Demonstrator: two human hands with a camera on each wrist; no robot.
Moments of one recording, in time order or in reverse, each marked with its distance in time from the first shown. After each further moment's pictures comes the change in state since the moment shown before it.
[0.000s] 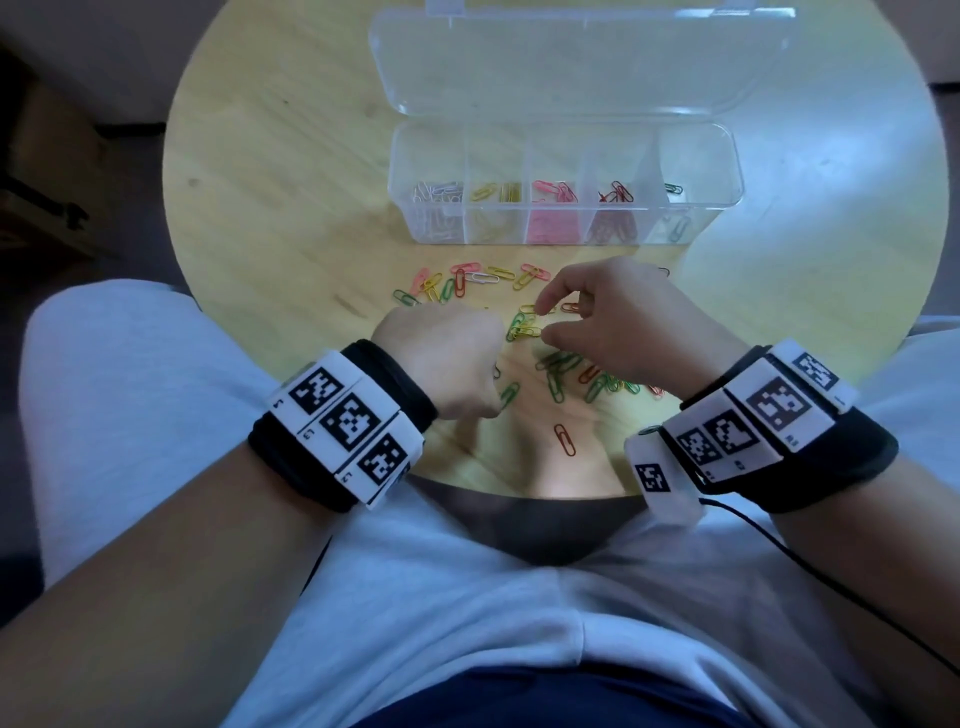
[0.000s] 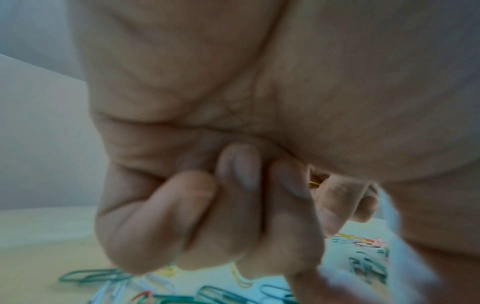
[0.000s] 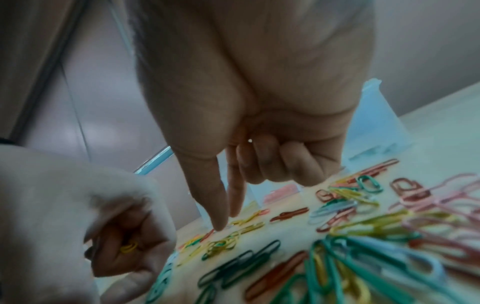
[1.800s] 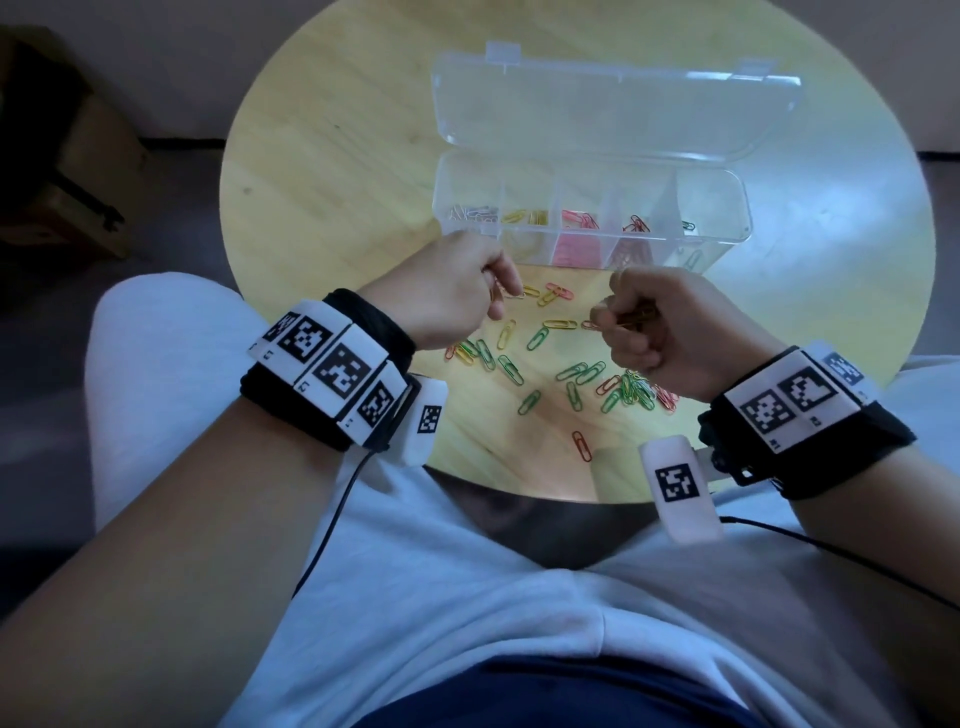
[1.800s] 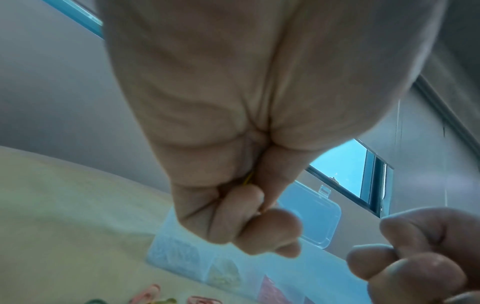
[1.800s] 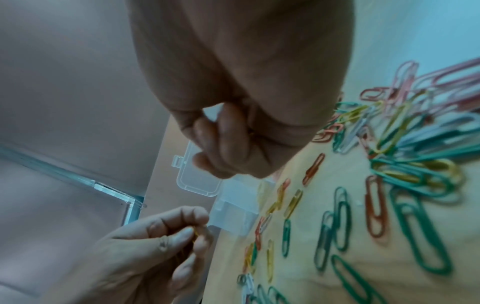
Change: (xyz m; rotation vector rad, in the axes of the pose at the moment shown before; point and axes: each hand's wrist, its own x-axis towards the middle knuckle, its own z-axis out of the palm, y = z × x) left_hand 0.002 -0.036 -0.028 -0.757 0.251 0.059; right_hand -0.002 -0.003 -0.016 1.156 -0.143 0.311
